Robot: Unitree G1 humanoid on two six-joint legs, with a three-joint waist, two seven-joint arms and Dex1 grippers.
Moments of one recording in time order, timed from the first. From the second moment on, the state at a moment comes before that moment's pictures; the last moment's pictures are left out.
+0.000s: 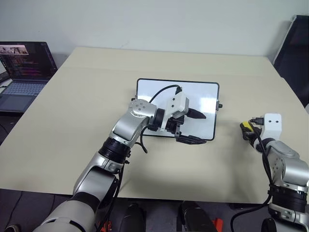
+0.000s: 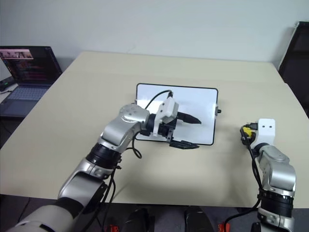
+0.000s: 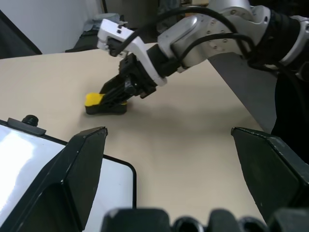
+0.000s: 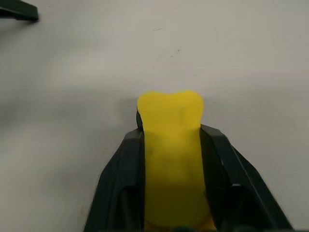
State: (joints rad) left arm -0.86 0.29 -0.35 0.21 -0.27 0.30 -1.28; right arm -0.32 -0.37 -0.40 -0.08 0.09 0.83 0.29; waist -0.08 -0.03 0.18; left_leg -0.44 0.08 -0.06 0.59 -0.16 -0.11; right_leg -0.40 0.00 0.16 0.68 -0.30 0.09
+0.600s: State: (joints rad) left arm -0.60 0.44 -0.15 0.00 -0.34 0.46 -1.13; right arm -0.23 -0.42 -0.42 -0.24 0.19 0.82 0.28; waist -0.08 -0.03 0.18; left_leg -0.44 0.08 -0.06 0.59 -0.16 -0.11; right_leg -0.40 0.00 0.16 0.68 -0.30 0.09
